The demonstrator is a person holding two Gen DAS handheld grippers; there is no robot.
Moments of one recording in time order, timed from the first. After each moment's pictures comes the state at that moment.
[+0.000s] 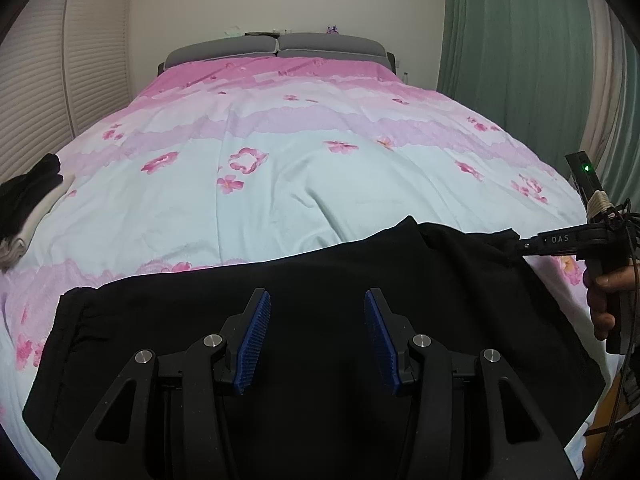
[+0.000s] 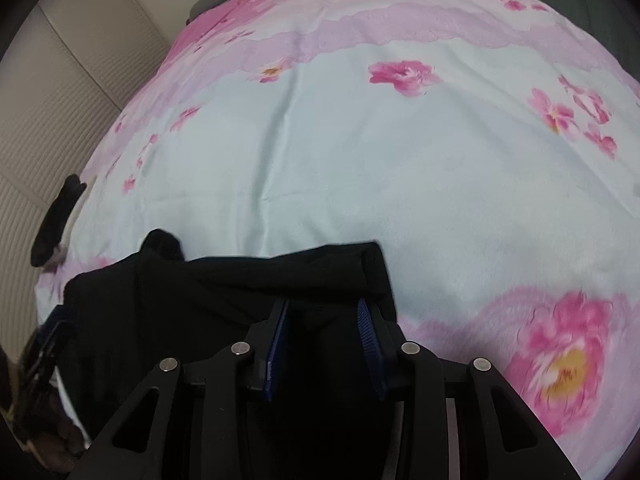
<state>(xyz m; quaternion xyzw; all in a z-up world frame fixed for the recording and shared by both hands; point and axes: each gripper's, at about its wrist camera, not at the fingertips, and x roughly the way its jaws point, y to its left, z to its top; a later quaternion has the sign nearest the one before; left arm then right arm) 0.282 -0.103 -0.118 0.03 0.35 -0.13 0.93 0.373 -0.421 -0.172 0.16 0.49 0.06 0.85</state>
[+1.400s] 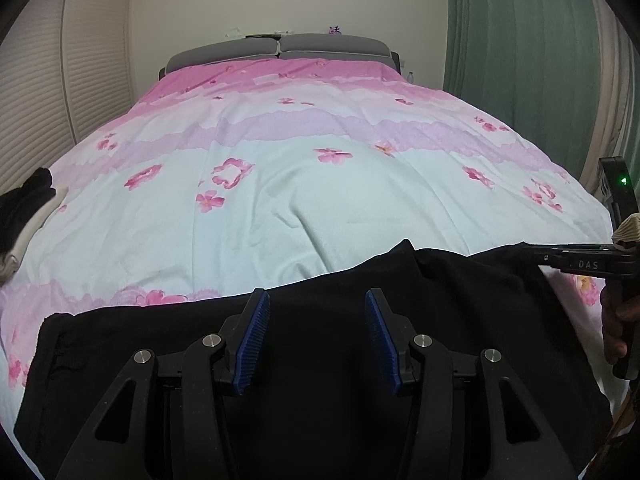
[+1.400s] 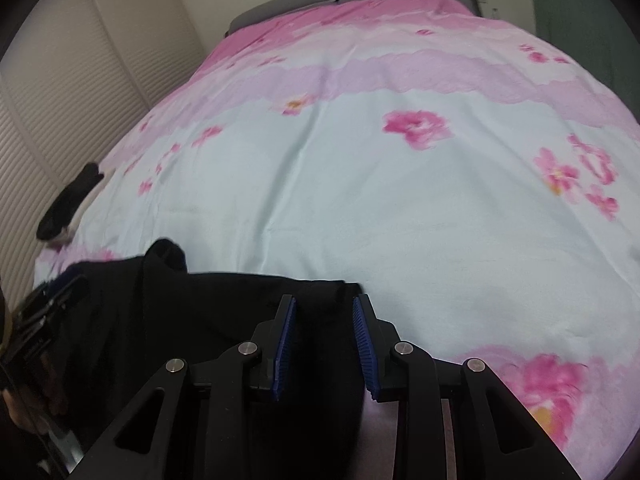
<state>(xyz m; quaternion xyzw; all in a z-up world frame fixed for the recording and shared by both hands) 0.311 -0.138 -0.121 0.05 0.34 -0.12 0.93 0.374 -0.429 -0.163 0.10 0.44 0.11 0.89</state>
